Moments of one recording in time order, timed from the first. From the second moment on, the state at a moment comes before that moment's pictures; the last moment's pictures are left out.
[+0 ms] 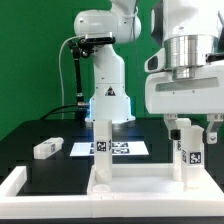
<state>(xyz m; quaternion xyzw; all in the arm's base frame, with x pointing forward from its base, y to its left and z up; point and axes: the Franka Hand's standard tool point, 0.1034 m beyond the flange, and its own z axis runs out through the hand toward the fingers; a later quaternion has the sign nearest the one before) 0.664 0.090 0.115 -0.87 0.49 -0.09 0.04</state>
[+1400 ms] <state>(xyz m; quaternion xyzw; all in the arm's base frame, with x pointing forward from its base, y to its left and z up) 0.672 0.090 0.114 -0.93 0.34 -0.13 0.02</state>
